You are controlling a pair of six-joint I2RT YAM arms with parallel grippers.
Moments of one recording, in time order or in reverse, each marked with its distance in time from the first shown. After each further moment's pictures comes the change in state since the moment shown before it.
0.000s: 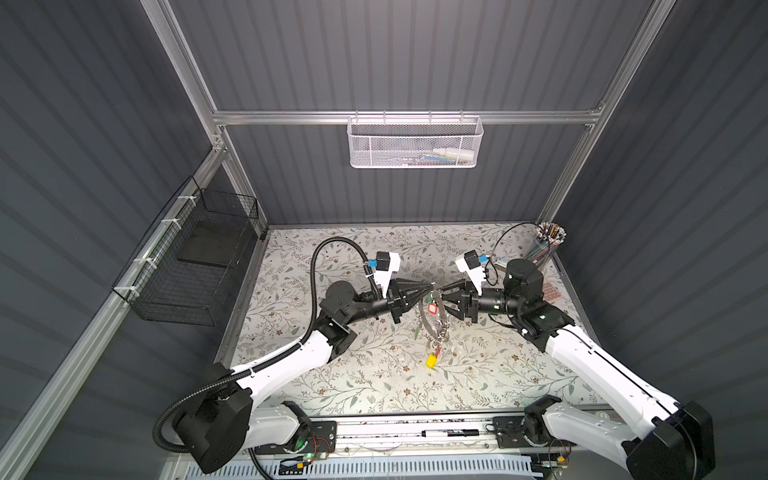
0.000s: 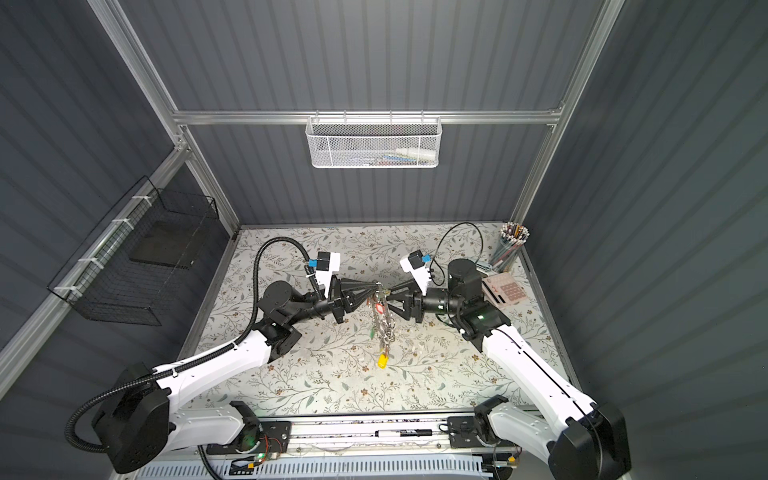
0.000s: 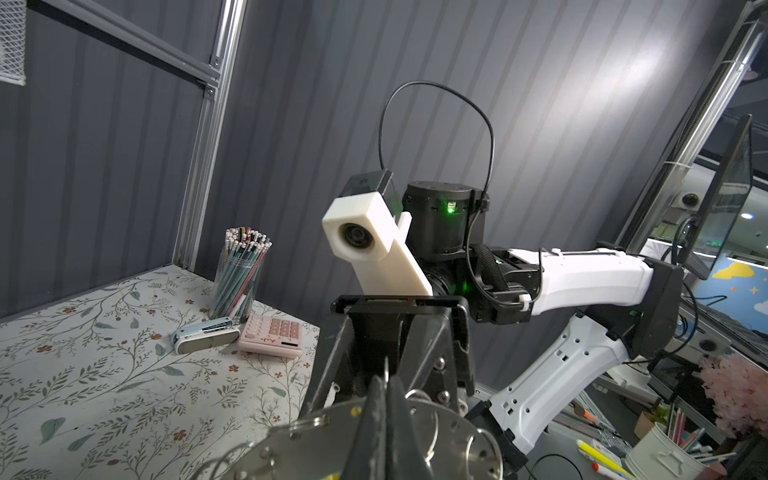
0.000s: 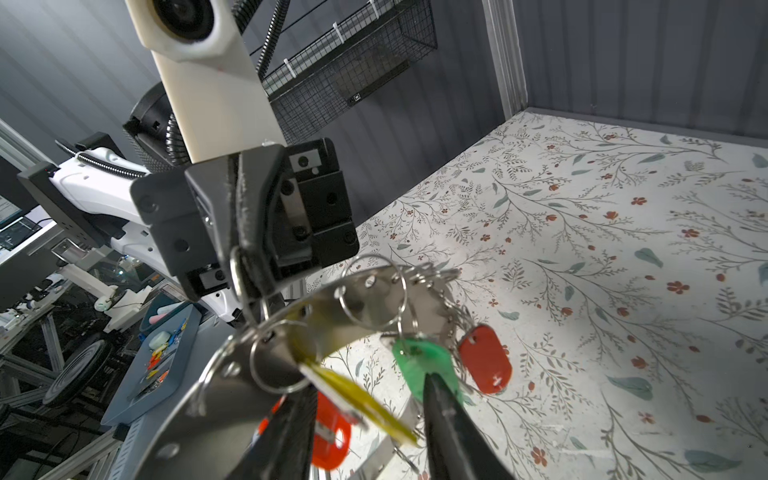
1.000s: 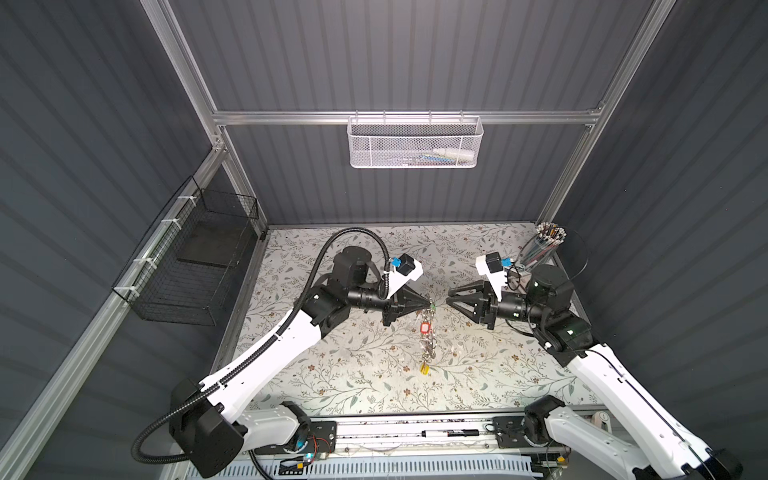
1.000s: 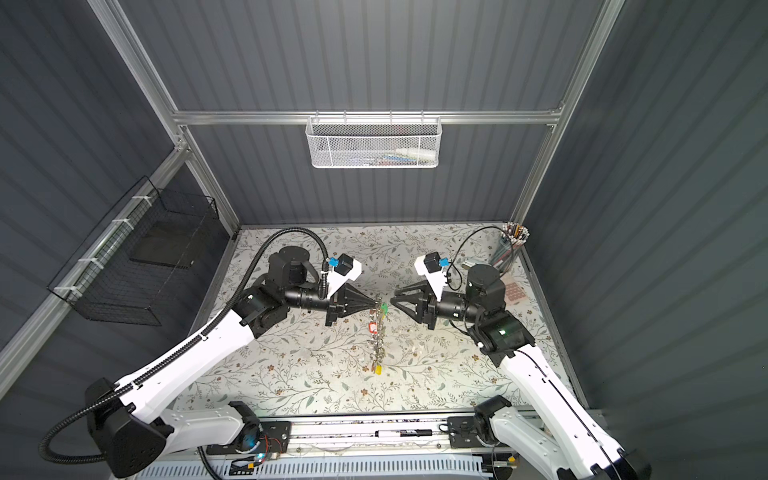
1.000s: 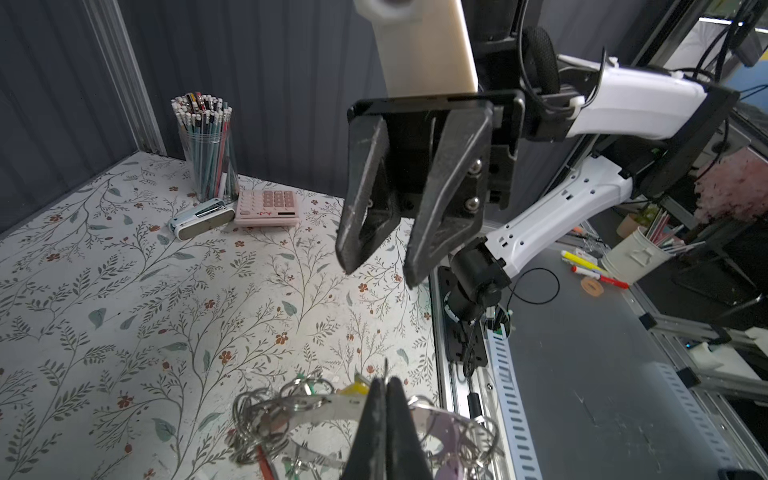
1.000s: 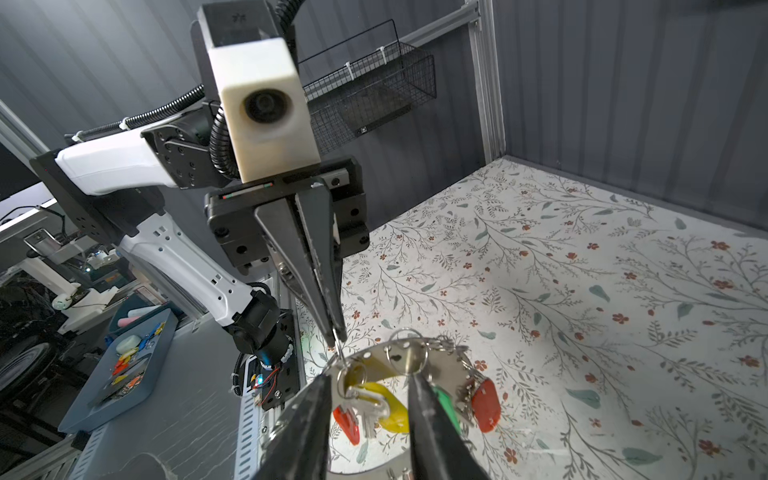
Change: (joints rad) left arm 0.035 -0.043 0.360 -1.035 0.209 0.565; right arm -0.033 -0.171 0.019 -0.132 0.029 -0.055
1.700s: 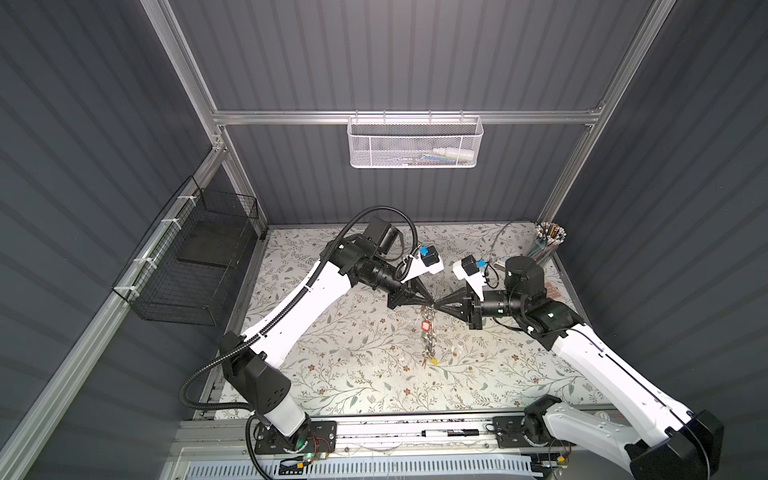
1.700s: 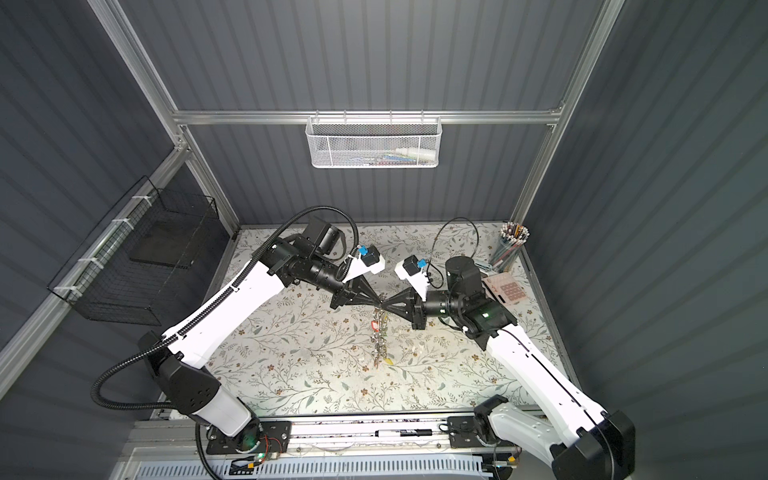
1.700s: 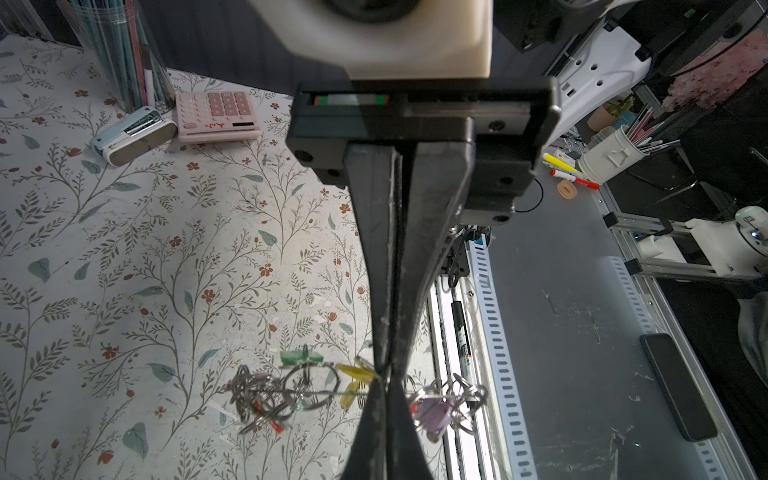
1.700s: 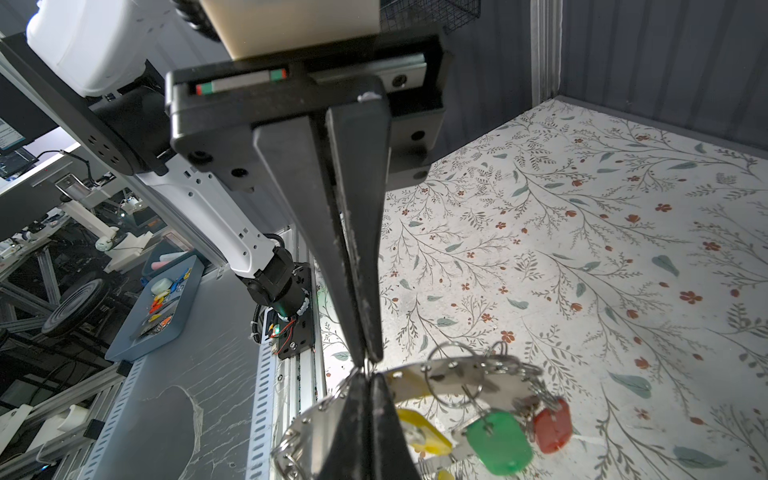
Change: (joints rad) left arm 0.000 0.394 0.659 -0.912 0.013 0.519; right arm 0.061 0.149 0.077 -0.124 -0.059 -0.156
